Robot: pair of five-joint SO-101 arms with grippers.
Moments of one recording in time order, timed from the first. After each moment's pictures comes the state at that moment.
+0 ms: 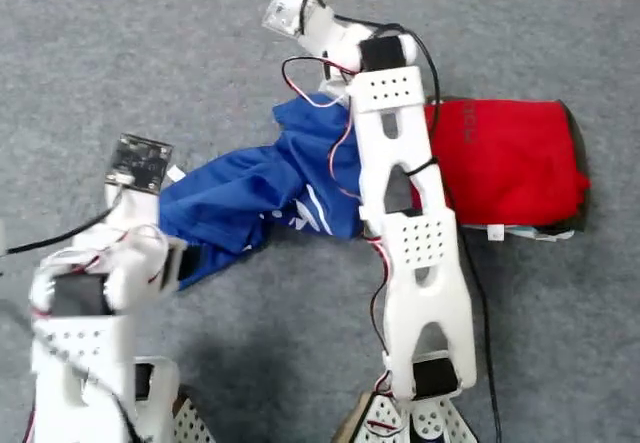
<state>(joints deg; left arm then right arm) -5.5 -62.9 59.2 68.9 -24.5 -13.6 56.0 -71.0 81.9 42.1</state>
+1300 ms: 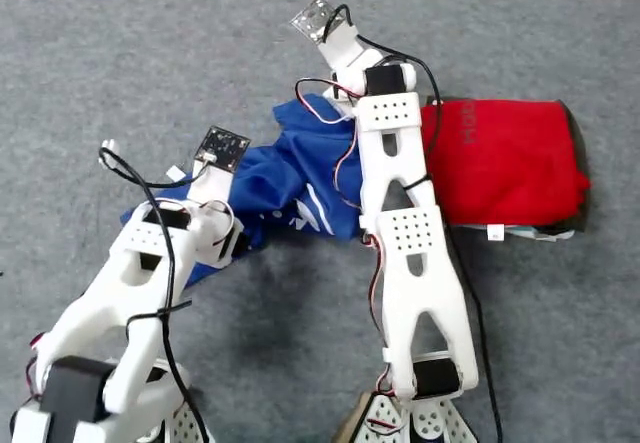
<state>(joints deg) 7.0 -18.5 55.8 37.1 -20.8 -11.6 78.8 -92.8 78.1 27.6</state>
